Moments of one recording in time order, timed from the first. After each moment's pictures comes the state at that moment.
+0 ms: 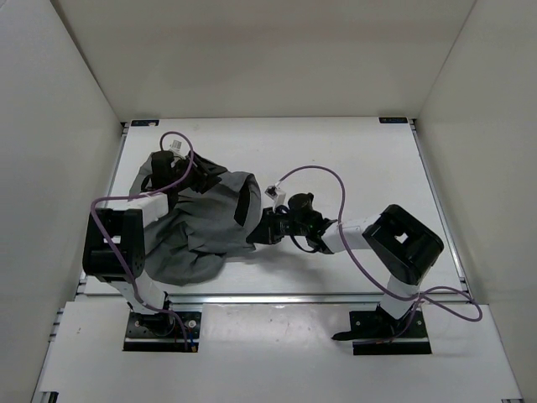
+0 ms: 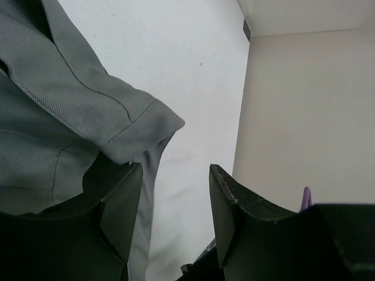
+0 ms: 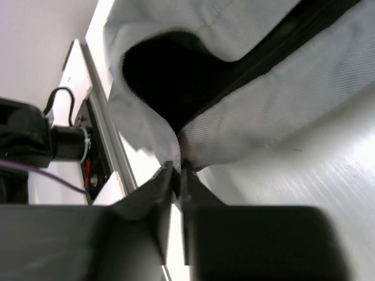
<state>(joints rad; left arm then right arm) -0.05 1.65 0.86 0.34 0.58 -1.01 0.78 1.75 0.72 0.64 -0.53 0.66</state>
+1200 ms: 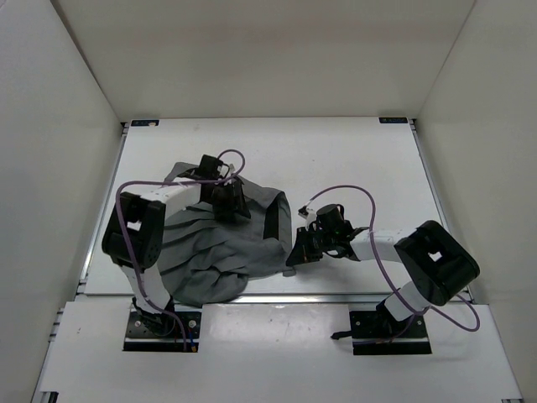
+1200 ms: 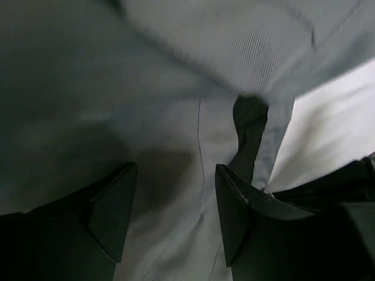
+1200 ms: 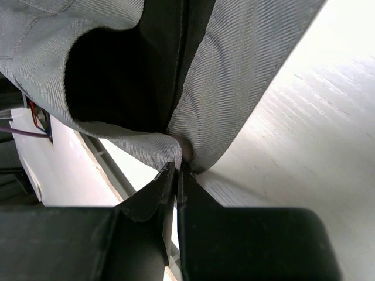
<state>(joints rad) -0.35 1.82 1.14 -0.43 0.40 -0.46 0.61 1.52 0.50 0.18 -0.62 0.55</state>
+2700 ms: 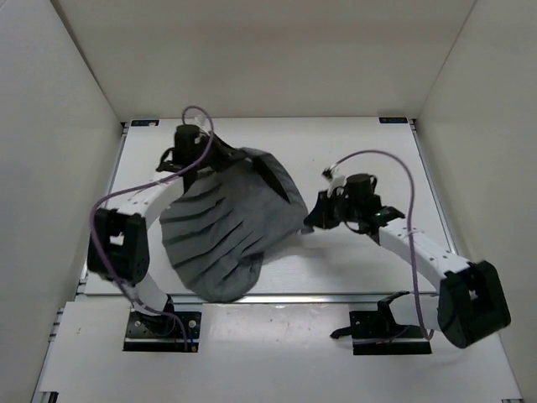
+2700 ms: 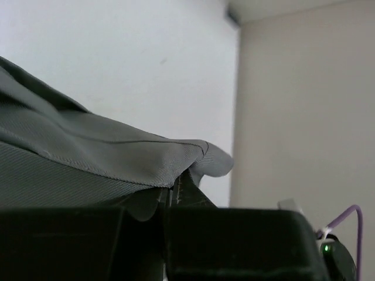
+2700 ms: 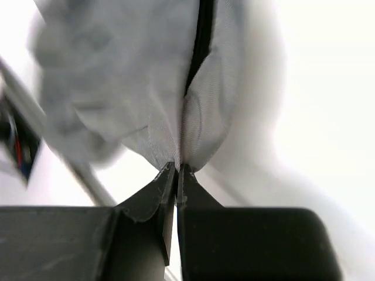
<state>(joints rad) -0.28 1.70 1.17 0.05 0.40 -0.97 0.44 1.26 0.67 -0.13 -0.54 0.28</state>
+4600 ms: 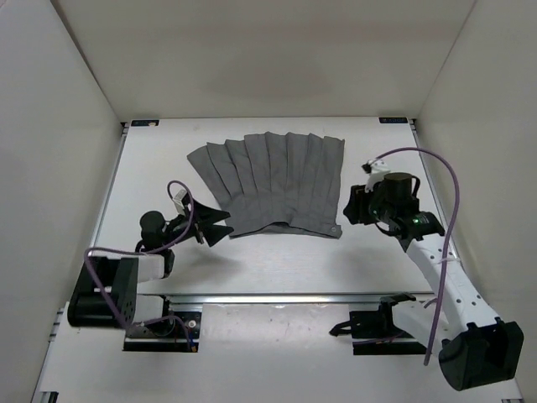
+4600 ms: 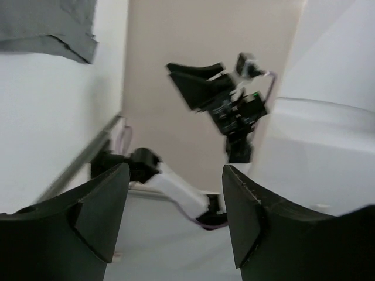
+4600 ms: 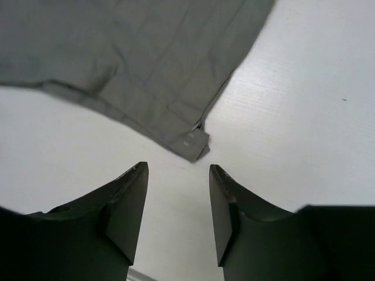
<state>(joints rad) -0.05 1.36 0.17 1.14 1.01 -1.72 0.23 0.97 0.81 -0.53 -0.21 0.02</state>
